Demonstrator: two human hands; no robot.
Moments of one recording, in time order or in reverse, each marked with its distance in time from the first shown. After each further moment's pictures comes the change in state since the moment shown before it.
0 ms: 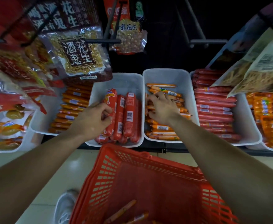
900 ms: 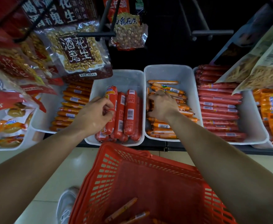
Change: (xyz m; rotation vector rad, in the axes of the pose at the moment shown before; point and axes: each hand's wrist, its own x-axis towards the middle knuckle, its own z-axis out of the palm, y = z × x) left_hand 0.012 -0.001 0.005 0.011 0.058 0.036; right_hand 0.012 -0.007 0.003 -0.026 -0.019 0.082
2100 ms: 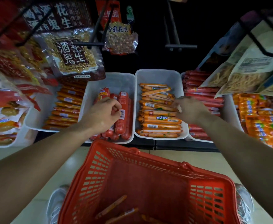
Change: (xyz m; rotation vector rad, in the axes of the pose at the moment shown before) left_hand -0.004 0.053 0.005 -0.045 -0.078 0.037; right_hand -0.058 0.100 -0.062 -0.126 -0.051 -0.042
